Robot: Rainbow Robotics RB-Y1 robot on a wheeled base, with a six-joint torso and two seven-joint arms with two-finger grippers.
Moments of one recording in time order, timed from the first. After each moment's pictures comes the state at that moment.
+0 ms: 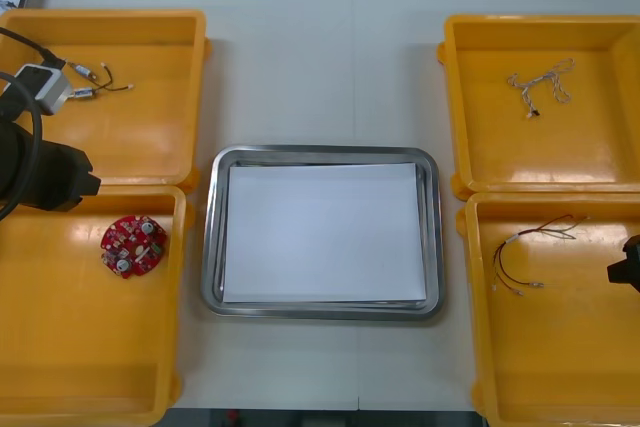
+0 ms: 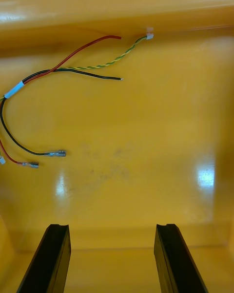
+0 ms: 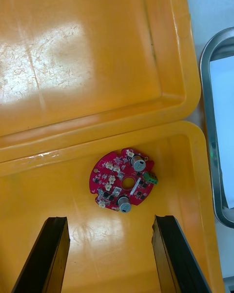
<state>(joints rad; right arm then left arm) 0.01 -0.65 -0.37 -2.21 -0.80 1.91 1.34 -0.28 0.73 0.18 -2.33 0.79 1.91 -1.29</state>
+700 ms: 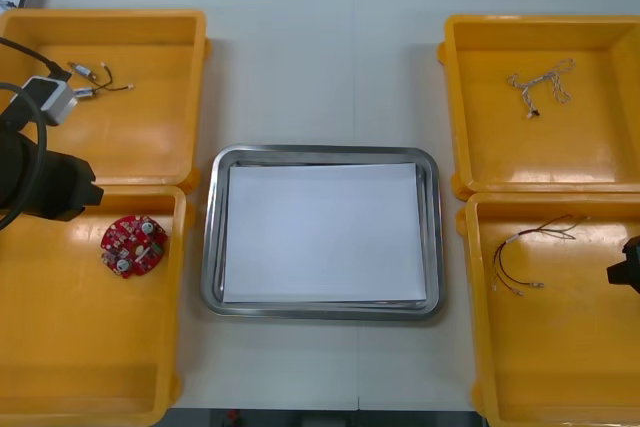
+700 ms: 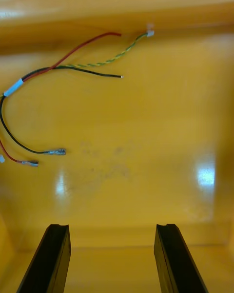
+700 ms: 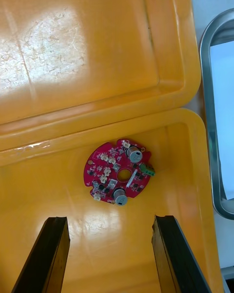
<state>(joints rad) 0.01 -0.65 -0.37 -2.21 -0.80 1.92 1.34 -0.26 0.73 0.17 -2.32 0.81 1.91 -1.29</state>
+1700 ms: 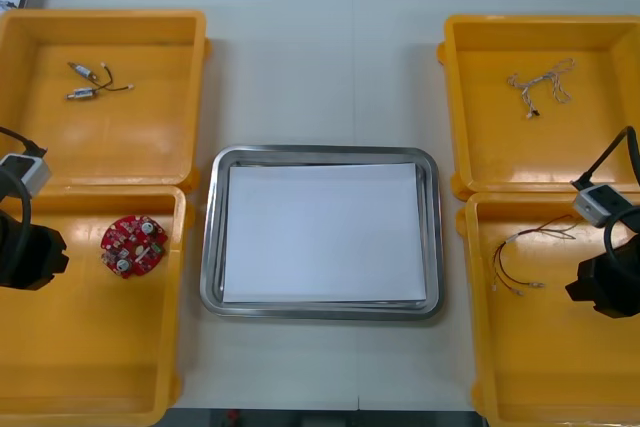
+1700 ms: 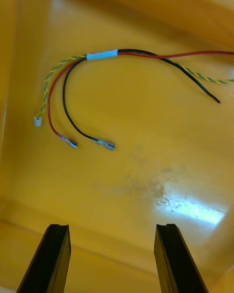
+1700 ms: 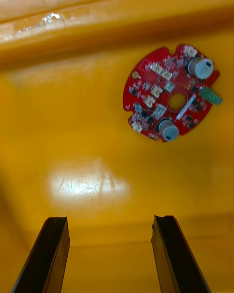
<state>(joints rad) 0.01 -0.75 -0.16 -2.21 -0.86 1.79 1.60 -0.01 0.75 0.19 -2.35 0.71 1.88 -1.30</state>
